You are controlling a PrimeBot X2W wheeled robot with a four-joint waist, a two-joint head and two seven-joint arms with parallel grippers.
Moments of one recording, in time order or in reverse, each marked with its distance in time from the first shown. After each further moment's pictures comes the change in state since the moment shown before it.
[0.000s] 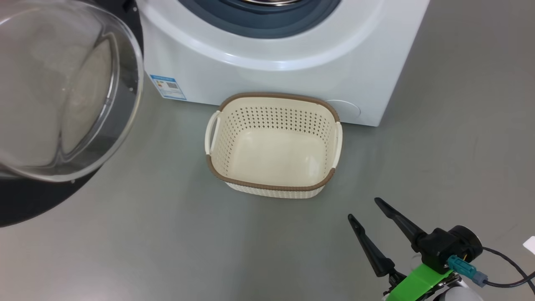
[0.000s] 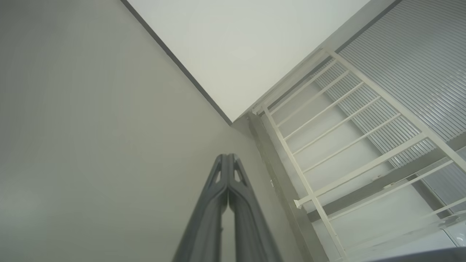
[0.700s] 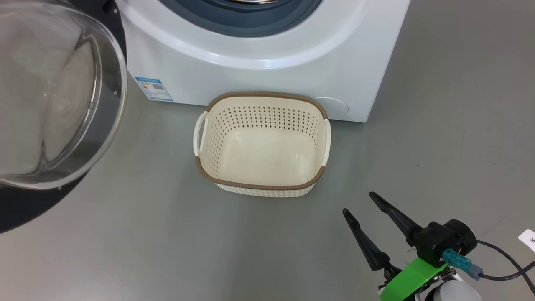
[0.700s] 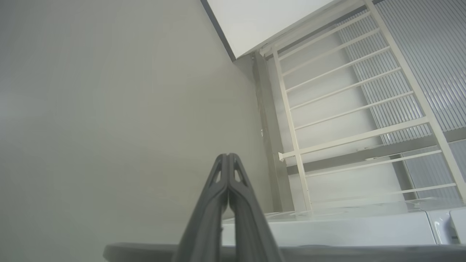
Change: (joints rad) left arm -0.180 0.071 0.007 0.376 -0.111 -0.107 0.217; right arm -0.035 0.011 0.021 0.019 0.009 0.000 -0.001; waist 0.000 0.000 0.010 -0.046
